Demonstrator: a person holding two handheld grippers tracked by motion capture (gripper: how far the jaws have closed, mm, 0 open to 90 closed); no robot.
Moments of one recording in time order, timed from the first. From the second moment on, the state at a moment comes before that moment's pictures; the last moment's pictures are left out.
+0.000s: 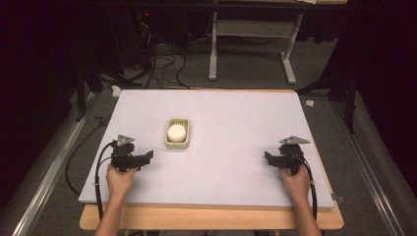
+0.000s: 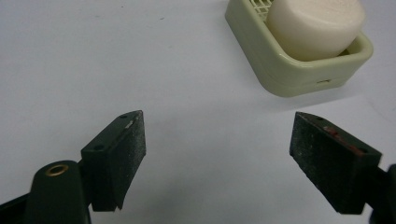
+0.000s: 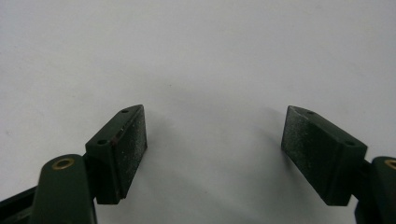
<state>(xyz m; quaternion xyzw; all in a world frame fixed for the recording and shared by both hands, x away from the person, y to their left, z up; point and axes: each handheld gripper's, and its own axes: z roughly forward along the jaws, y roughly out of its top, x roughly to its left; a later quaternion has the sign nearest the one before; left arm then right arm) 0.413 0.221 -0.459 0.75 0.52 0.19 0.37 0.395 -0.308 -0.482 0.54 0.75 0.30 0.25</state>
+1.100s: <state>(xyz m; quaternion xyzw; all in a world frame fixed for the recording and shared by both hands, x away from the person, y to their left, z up) 0.430 0.209 -0.482 0.76 0.52 0.21 0.32 0.395 -0.309 -0.482 0.54 0.75 0.30 0.25</state>
